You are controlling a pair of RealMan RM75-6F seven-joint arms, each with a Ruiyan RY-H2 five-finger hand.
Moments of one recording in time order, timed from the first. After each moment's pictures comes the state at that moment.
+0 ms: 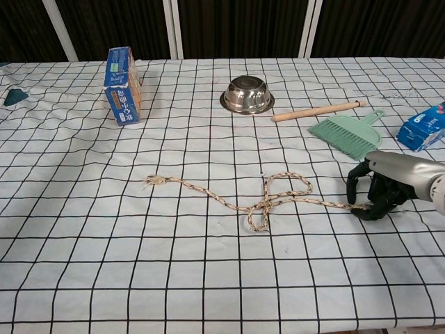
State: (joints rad) left arm -0.43 -1.10 -0.07 -1.49 1.49 1.21 0.11; right arm 0.59 -1.58 0.11 -1.62 -0.73 1.07 -0.51
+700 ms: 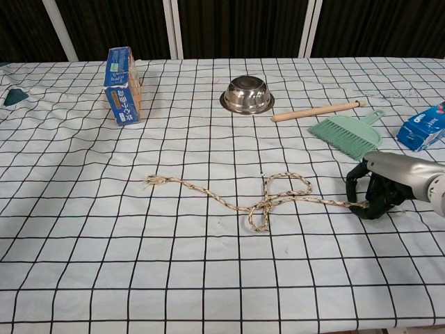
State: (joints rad) left arm -0.43 -1.09 -0.07 -1.50 1.49 1.20 0.12; right arm 0.59 -1.58 0.12 -1.62 -0.73 1.07 -0.51
